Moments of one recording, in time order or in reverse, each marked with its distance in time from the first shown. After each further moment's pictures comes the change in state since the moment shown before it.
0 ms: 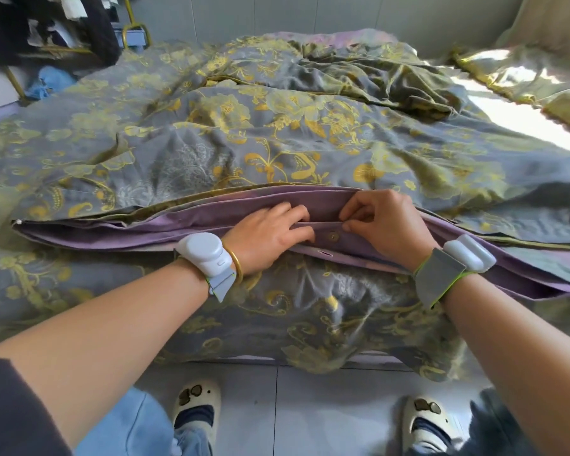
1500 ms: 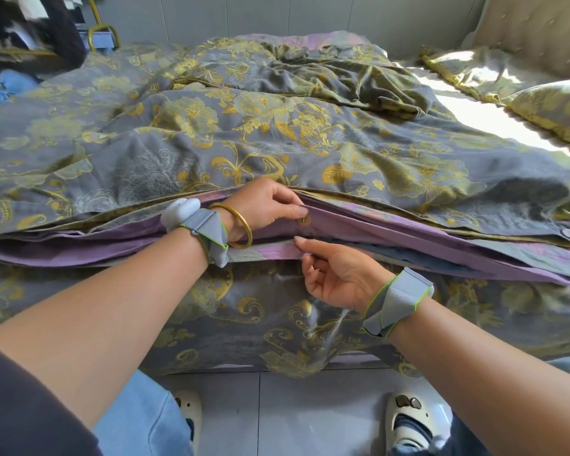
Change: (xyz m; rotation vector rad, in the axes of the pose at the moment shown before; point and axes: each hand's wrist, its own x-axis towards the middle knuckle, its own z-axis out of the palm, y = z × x) left_hand 0.064 0.000 -0.027 -1.030 -0.086 -0.529; right_hand -0.027 -0.013 0.039 1.412 -0.307 1.025
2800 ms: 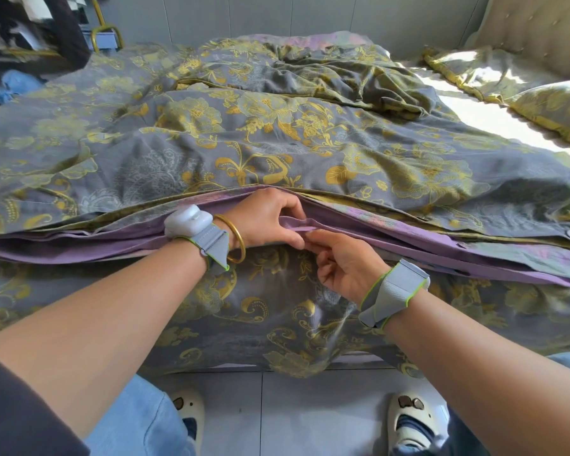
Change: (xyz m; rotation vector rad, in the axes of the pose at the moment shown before) left_hand -0.009 -0.003 0.002 0.370 -0.035 0.137; right_hand 0.009 -0.006 0.006 -0.086 0.191 -0.174
